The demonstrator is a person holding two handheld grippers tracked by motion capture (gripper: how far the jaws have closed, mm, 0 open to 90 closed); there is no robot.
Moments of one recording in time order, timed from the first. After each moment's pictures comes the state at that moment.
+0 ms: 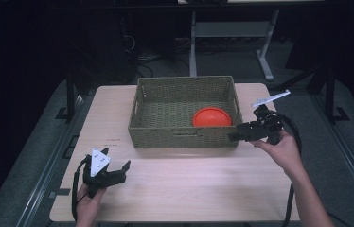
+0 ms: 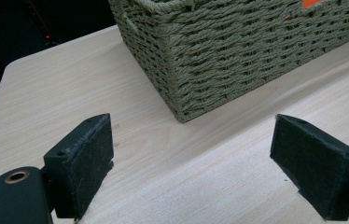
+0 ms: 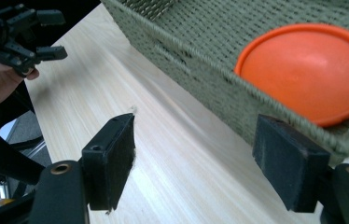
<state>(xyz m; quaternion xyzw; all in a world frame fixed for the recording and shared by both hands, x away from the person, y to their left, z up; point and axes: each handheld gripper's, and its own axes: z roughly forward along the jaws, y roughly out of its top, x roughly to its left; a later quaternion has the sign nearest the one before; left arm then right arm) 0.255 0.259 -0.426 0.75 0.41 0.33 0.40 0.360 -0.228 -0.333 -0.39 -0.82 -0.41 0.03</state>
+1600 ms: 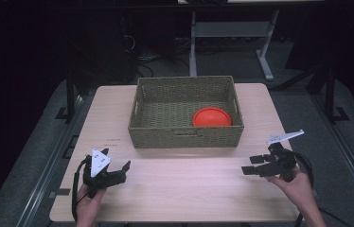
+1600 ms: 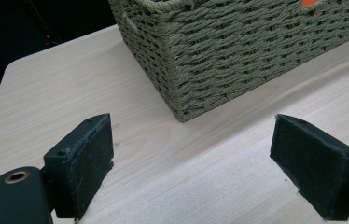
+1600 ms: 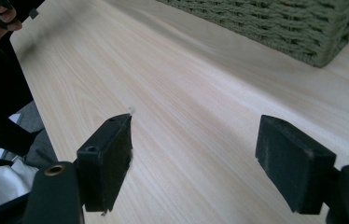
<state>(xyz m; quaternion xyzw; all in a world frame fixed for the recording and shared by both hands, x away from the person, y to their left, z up) 0.255 0.258 -0.426 0.75 0.41 0.33 0.40 0.297 -0.272 -0.413 -0.41 -0.81 -0.41 0.05</state>
